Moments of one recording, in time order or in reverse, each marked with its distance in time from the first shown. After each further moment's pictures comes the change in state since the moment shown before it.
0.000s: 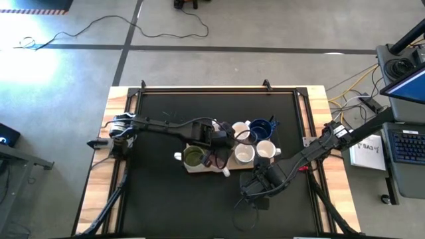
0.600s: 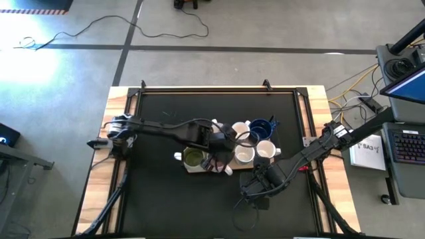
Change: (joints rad) left arm -0.047 -0.012 0.103 -0.040 0.032 -0.064; right arm 0.000 0.000 0.000 0.000 0.000 -0.006
